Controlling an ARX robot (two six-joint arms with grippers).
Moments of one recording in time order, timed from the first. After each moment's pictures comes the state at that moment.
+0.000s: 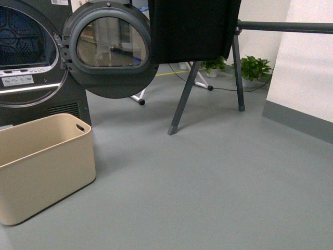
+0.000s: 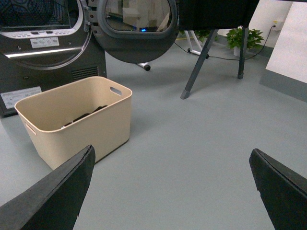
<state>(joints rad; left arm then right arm) 0.00 0.00 0.02 0.00 0.00 0.00 0.00 0.00 0.01 0.00 0.00 0.00</state>
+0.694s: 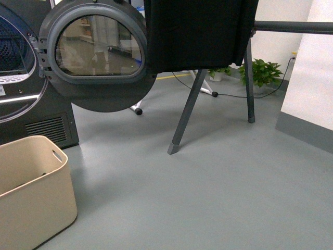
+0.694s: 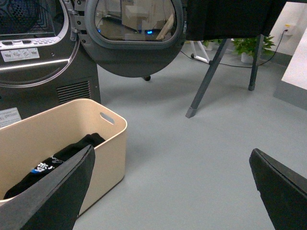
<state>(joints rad) 0.00 0.00 0.02 0.00 0.00 0.00 0.00 0.00 0.01 0.00 0.00 0.00</state>
